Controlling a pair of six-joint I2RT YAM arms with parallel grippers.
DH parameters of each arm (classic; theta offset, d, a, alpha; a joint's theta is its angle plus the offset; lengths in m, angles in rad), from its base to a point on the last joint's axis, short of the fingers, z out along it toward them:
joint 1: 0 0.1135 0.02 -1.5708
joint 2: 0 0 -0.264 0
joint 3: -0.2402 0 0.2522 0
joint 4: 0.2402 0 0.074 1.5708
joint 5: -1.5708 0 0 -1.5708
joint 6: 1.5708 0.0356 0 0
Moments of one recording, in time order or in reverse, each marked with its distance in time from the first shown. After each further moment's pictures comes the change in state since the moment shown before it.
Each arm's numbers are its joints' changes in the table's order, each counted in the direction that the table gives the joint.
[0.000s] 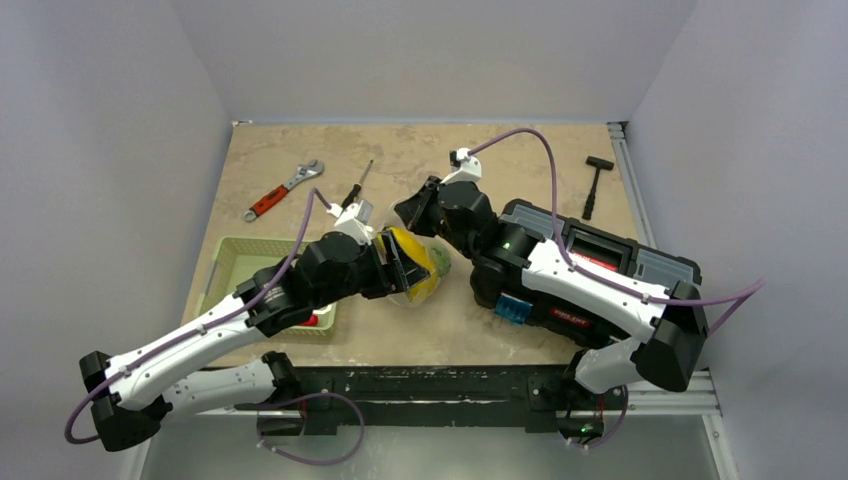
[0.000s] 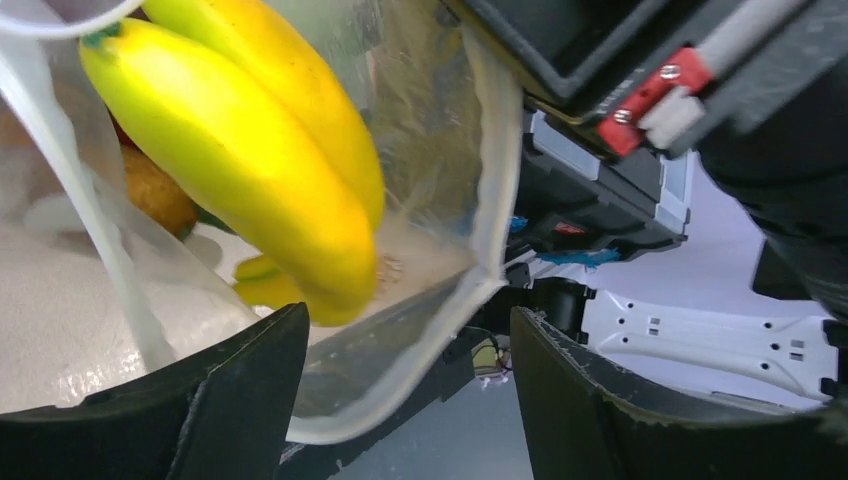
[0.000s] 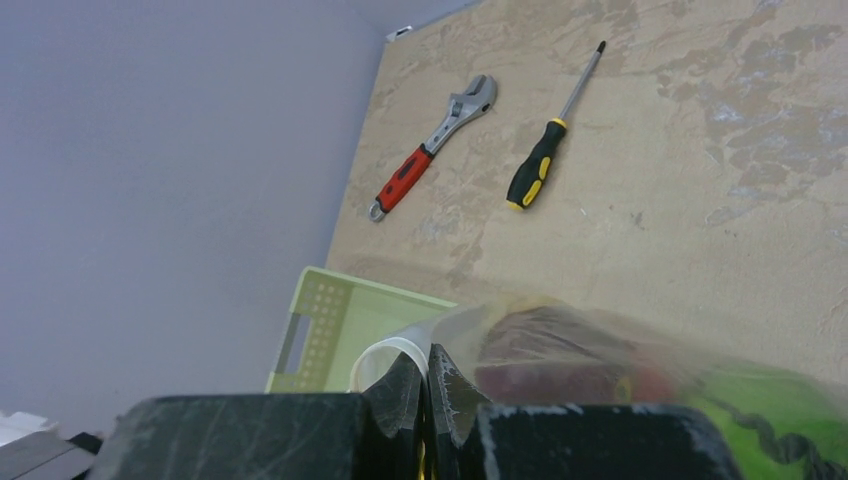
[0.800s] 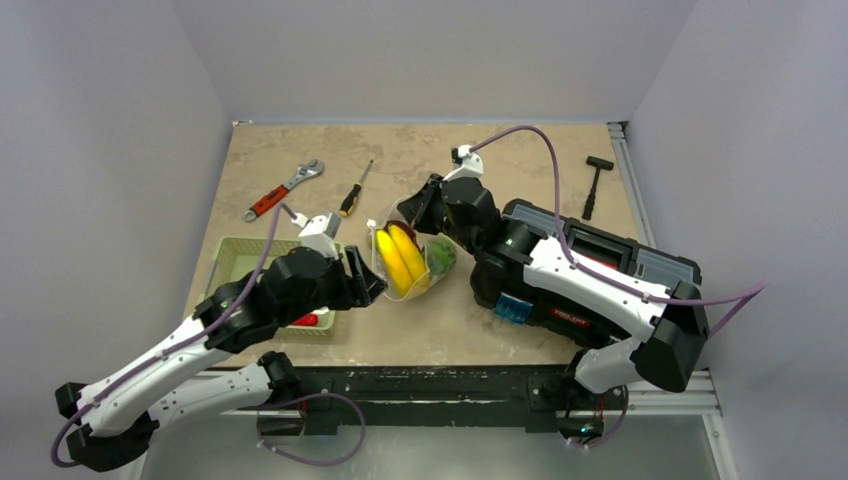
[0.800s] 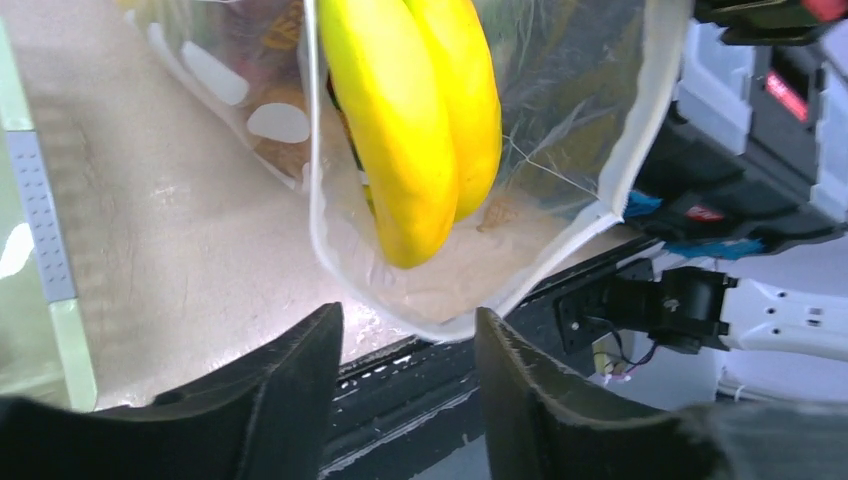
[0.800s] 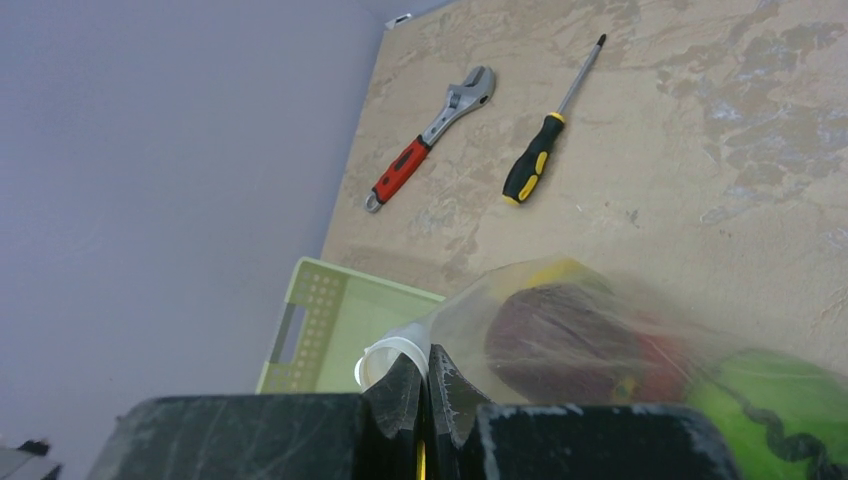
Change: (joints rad) left arm 0.025 -0.180 -0.004 0.278 0.107 0.165; right arm -0.030 0.000 0.000 0.010 0.047 -0.020
